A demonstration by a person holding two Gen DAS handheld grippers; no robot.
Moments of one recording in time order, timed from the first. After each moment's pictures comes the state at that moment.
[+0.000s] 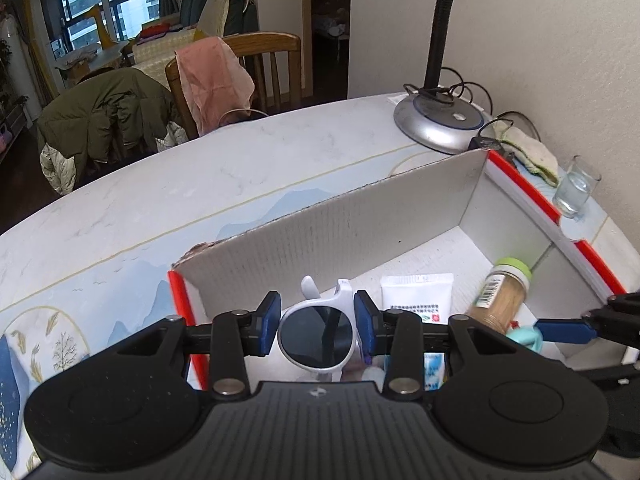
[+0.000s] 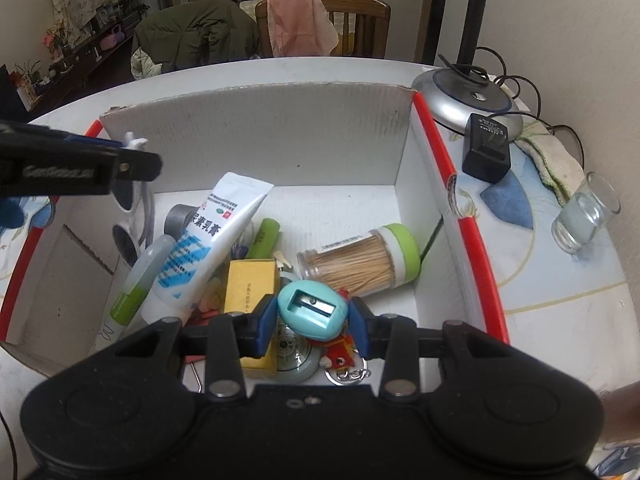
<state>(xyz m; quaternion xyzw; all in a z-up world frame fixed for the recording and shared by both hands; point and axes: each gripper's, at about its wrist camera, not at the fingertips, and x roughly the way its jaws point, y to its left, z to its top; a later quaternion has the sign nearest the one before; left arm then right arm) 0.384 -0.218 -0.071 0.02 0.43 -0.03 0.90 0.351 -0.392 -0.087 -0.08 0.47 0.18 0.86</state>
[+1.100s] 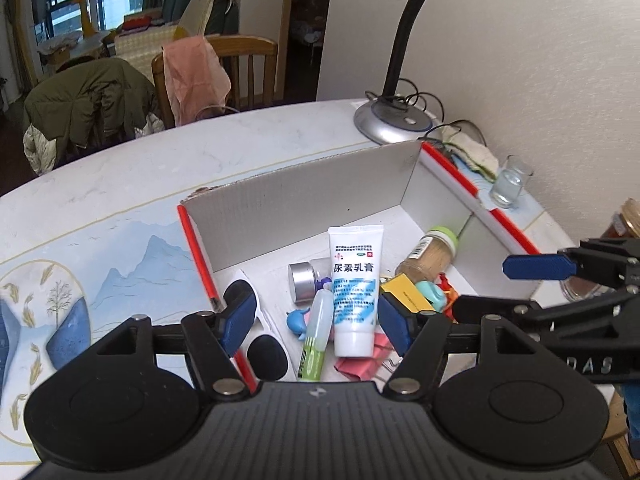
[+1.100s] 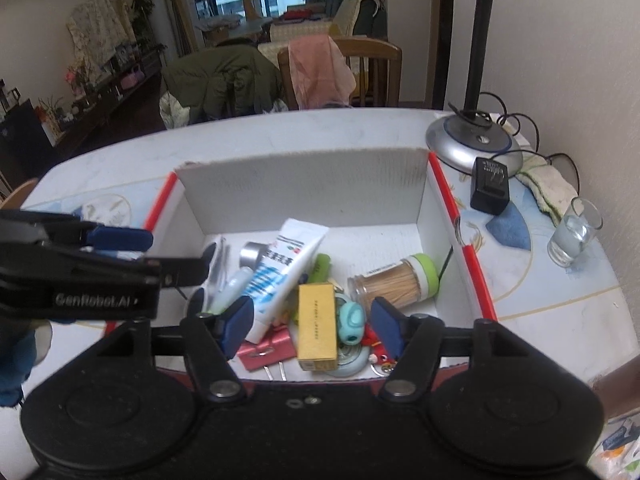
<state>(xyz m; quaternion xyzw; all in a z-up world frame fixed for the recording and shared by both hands) 0.293 -0.205 -0.034 -0.03 0.42 -0.08 0.90 0.298 -0.387 -0.024 -0.04 0.41 0.21 0.88</state>
